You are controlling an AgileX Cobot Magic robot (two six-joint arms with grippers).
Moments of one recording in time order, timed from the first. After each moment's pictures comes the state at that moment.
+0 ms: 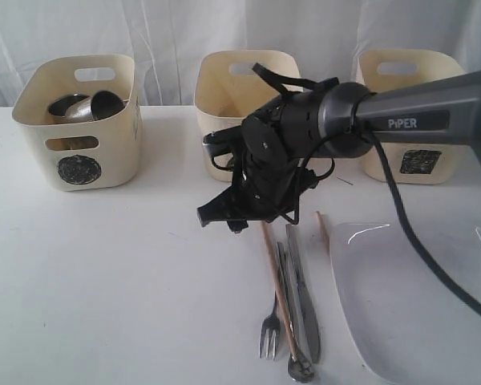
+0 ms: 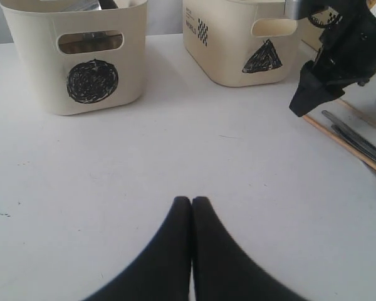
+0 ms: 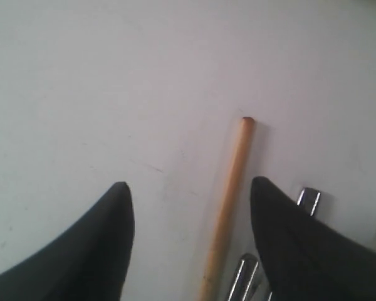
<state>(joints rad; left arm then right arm) -0.36 0.00 0.01 -0.23 0.31 0.13 0.50 2.06 -1.44 -0.18 0.66 0.33</state>
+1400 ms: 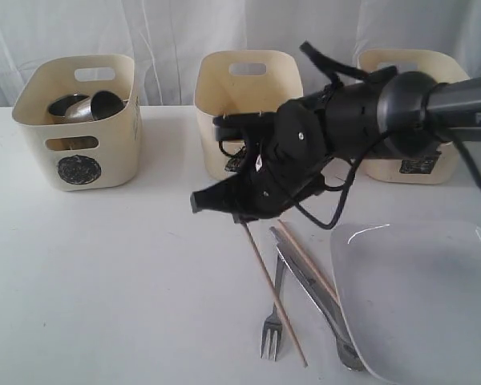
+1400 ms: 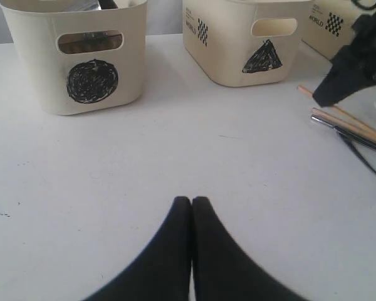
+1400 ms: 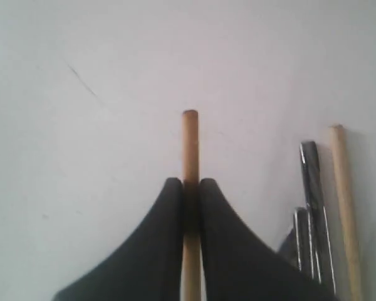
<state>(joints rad) -0.36 0.00 0.01 -0.23 0.31 0.13 0.49 1.88 -1.25 0.06 0.51 0.25</state>
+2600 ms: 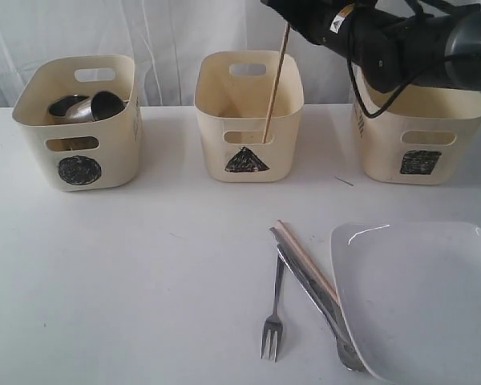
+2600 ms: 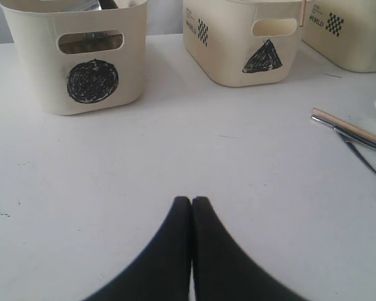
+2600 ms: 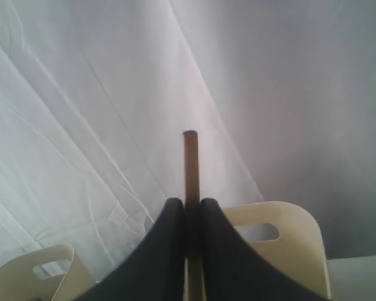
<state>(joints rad) -0.36 0.00 0.01 -0.23 0.31 0.13 0.17 1.95 -1.48 -0.10 -0.34 0.53</state>
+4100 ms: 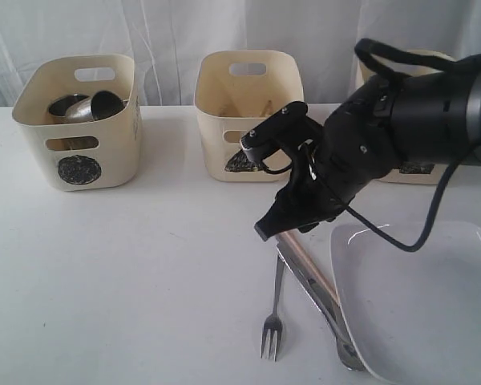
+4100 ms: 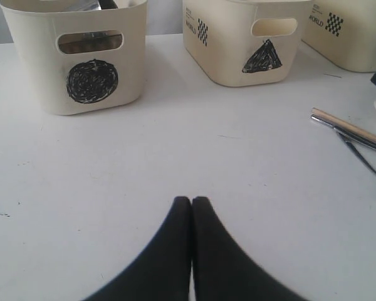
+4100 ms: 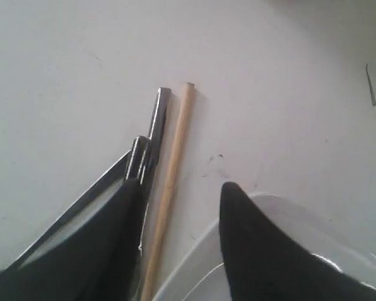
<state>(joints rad) -0.36 0.00 0.01 -0.23 0.31 0.13 0.46 1.70 -1.09 -0.31 0.58 0.16</state>
